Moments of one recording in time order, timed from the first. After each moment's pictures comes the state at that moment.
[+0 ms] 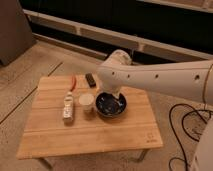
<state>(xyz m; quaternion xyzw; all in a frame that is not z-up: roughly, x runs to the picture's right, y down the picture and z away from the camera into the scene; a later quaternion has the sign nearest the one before) 0.031 0.033 0.745 -0.16 0.13 0.78 0.59</state>
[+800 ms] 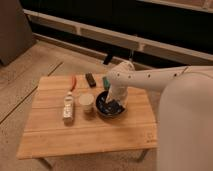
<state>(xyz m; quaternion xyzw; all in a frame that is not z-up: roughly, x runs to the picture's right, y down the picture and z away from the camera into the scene) 0.066 0.084 0.823 -0.18 0.23 0.77 0.56</state>
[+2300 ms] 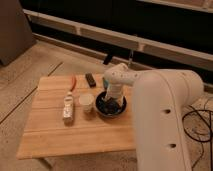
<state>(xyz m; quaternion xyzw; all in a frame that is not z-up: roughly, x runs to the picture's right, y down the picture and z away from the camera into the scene) 0.061 0.089 0.940 -0.20 0.28 0.77 0.53</state>
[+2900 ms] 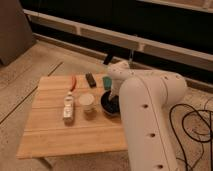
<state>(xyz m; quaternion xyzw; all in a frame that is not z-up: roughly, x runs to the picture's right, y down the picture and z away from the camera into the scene) 0.135 0.087 0.956 -0.16 0.37 0.76 0.51</state>
